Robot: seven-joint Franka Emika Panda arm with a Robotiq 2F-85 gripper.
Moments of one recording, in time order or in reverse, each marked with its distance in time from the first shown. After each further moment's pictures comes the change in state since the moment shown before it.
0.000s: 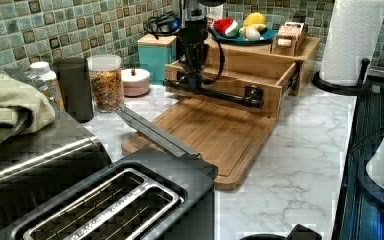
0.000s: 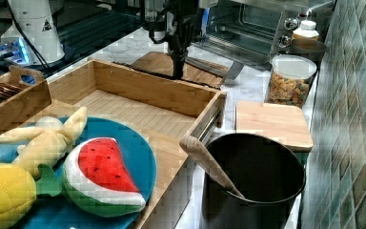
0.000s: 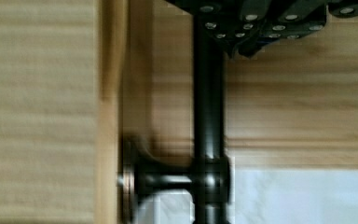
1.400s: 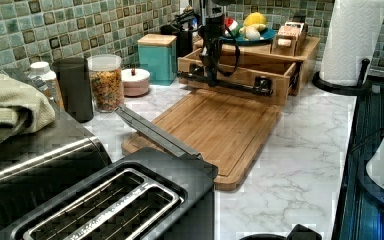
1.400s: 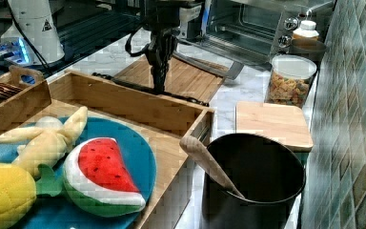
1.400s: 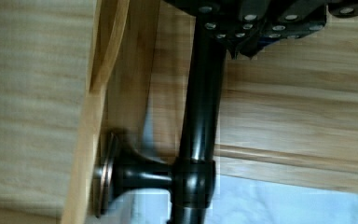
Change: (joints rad) arm -0.106 0.030 -0.066 0.018 0.003 0.040 -0.308
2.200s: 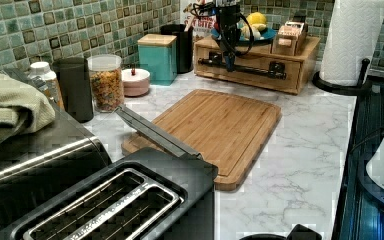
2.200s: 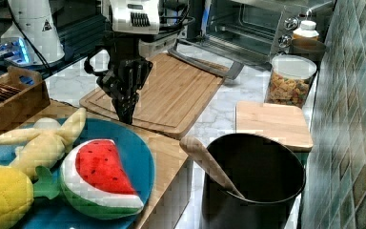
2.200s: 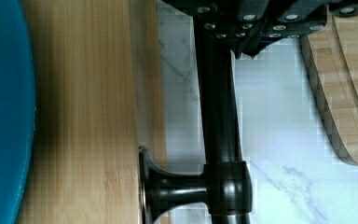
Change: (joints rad) arm -0.141 0.177 -0.102 0.277 0.134 -0.176 -0.116
